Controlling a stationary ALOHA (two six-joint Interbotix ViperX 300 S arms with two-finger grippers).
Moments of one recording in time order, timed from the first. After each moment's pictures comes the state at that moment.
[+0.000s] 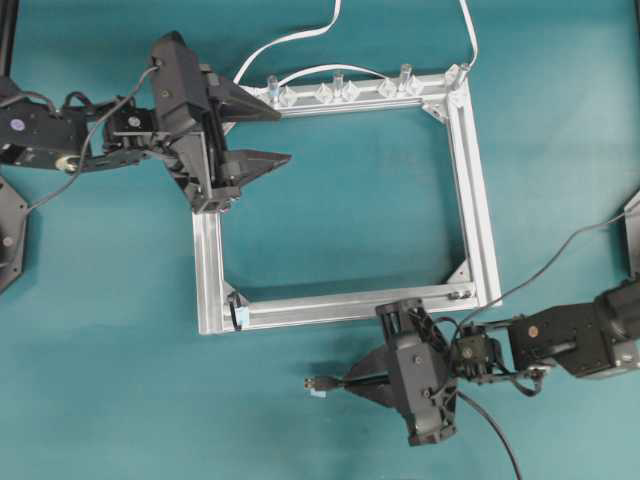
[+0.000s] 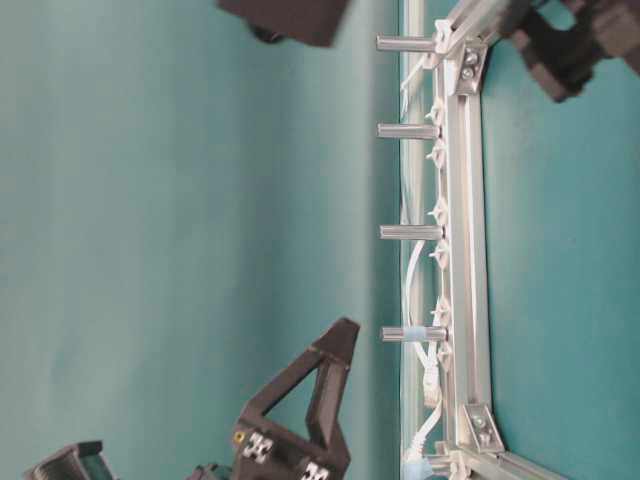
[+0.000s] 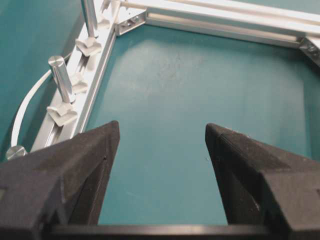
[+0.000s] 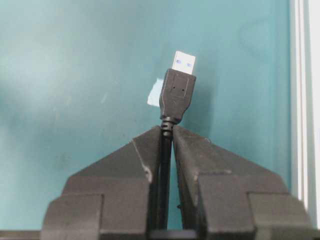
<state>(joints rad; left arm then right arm) 0.21 -0.15 0.89 -0.06 -0.33 0.00 0.43 0.25 0.69 0.46 -0.43 -0.15</state>
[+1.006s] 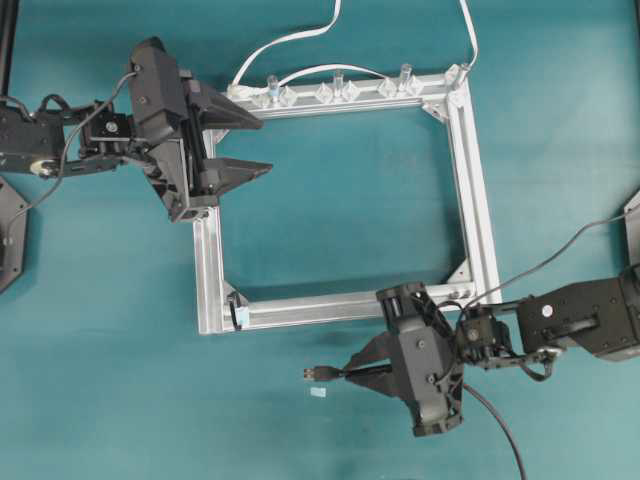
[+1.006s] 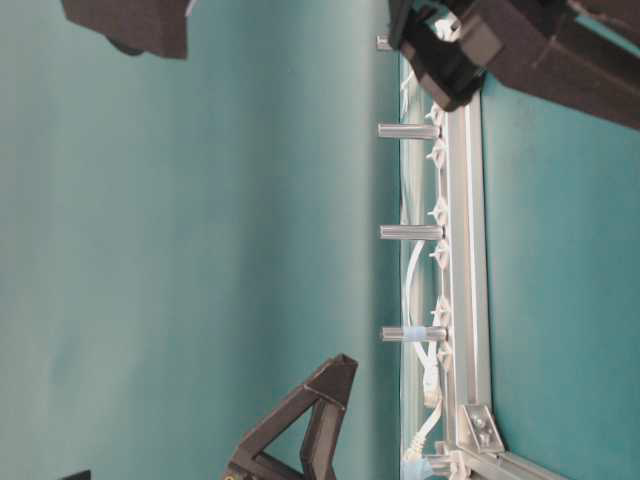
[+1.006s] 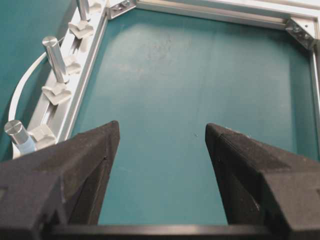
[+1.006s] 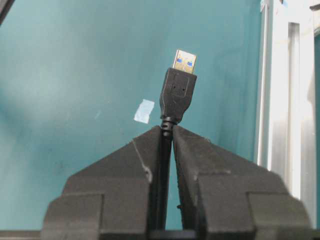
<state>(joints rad) 0.19 -0.22 0.93 -0.06 -0.27 0.00 0.38 0.14 0.70 0.45 -0.31 -0.20</state>
